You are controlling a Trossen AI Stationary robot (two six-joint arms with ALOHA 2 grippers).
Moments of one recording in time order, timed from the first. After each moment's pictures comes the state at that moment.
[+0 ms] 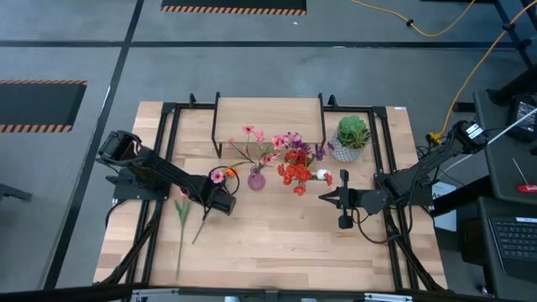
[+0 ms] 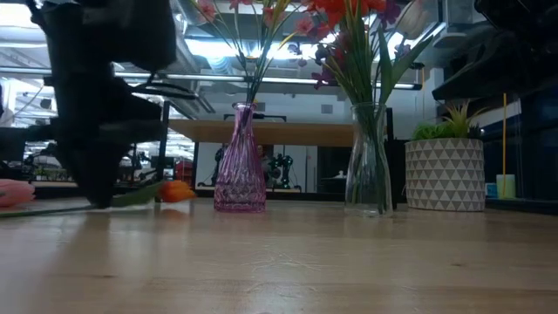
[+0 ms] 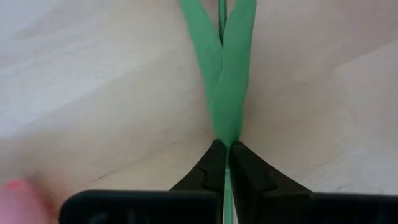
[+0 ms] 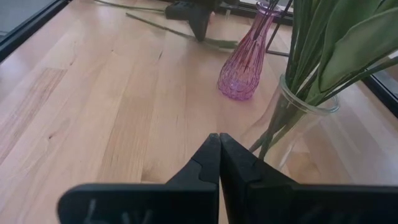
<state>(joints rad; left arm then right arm) -0.31 1.60 0.80 -0.75 -0.27 -1.45 0.58 0.99 0.35 0.13 0.62 0.13</state>
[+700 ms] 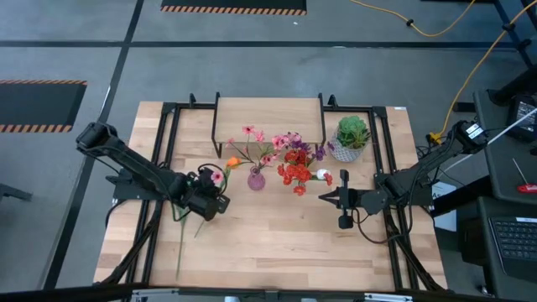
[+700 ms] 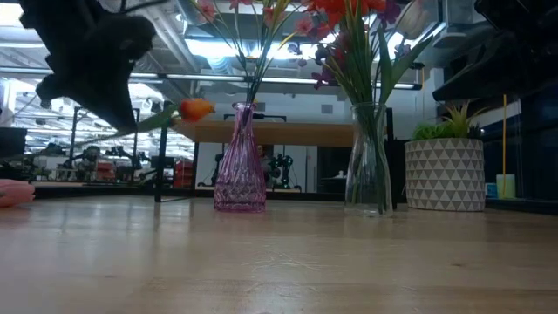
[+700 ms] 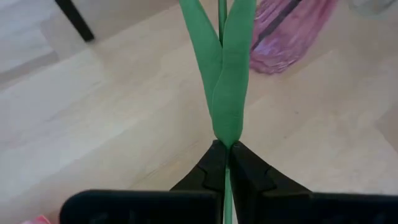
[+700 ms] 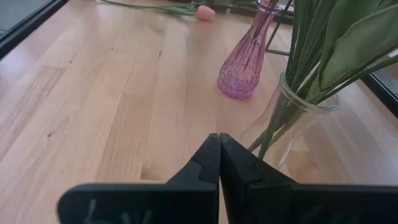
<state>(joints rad) -0.46 1.31 0.81 -0.78 -0.56 -1.42 0.58 0.99 0.35 0.13 0.62 0.13</state>
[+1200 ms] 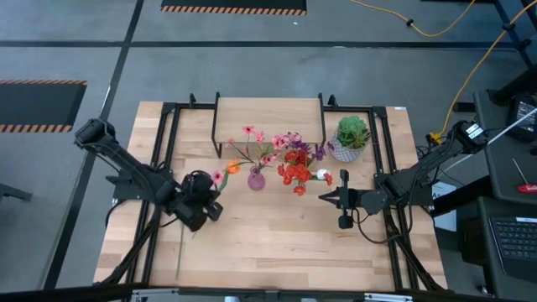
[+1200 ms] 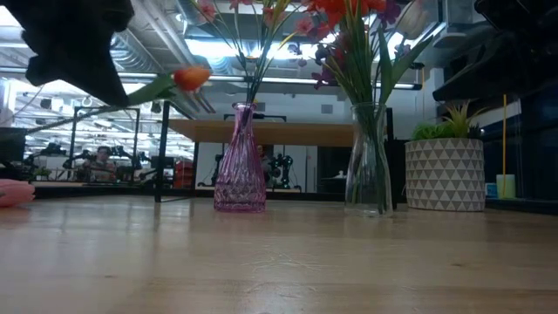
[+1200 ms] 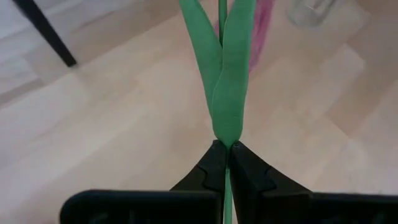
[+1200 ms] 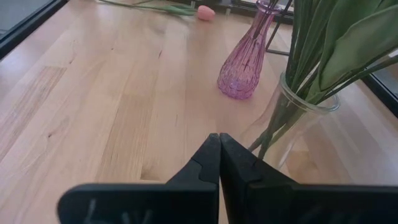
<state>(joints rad) -0.61 1.25 0.81 -0.79 -0.68 -1.42 0.58 0.99 0.35 0.13 0.62 0.13</state>
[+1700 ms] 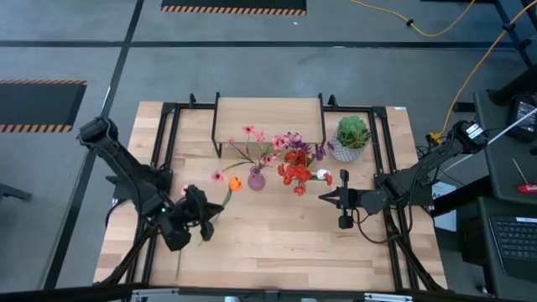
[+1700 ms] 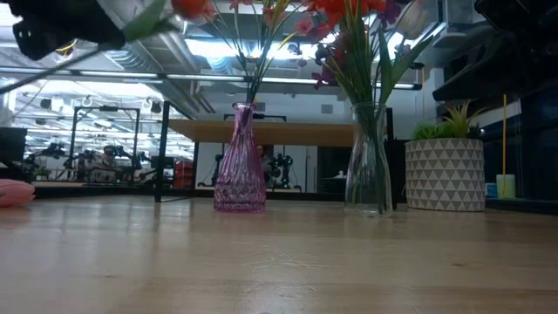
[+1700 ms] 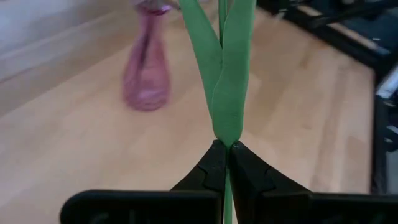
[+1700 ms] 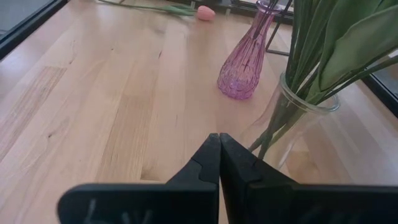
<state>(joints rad) -0.82 1.26 0.81 -0.55 -0.91 -1.27 0.58 0.99 0.35 0.13 0.62 0.13</state>
